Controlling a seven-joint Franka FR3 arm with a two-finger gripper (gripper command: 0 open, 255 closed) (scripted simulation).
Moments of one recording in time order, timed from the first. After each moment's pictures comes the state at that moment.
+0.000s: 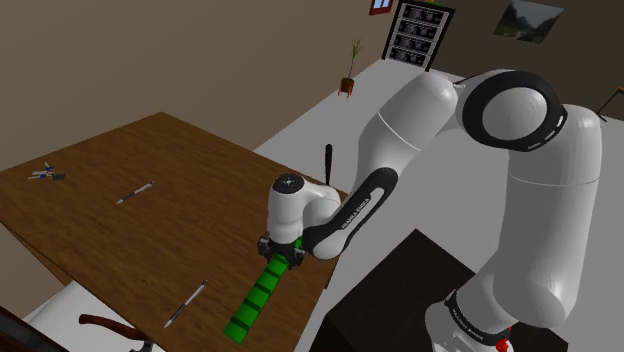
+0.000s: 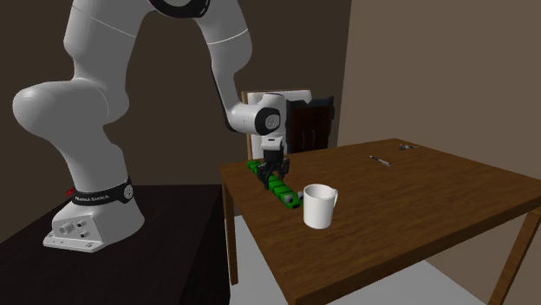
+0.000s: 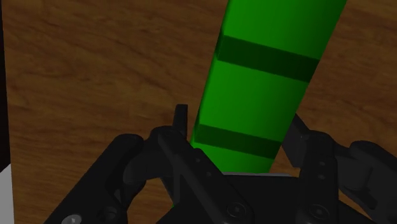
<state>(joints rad) 0.01 0.50 0.45 -2.29 -0.52 2.69 1.85</state>
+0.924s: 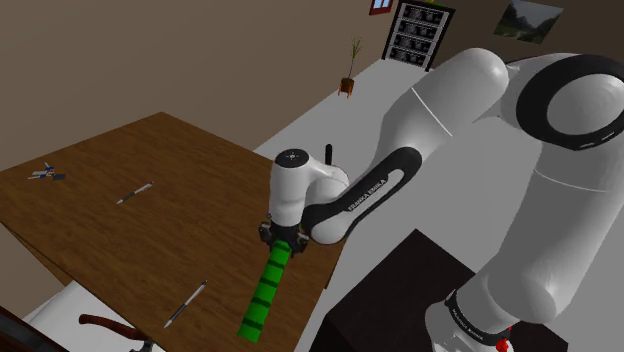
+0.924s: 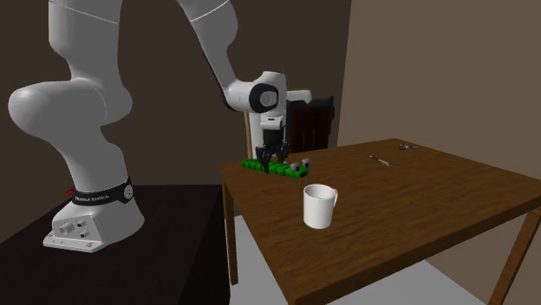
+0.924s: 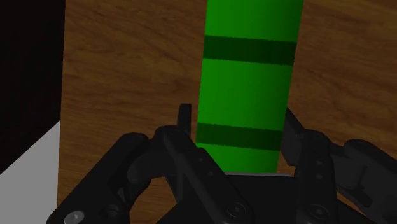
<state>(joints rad) -0.10 0.32 0.59 -2.33 -0.34 2.56 1.72</state>
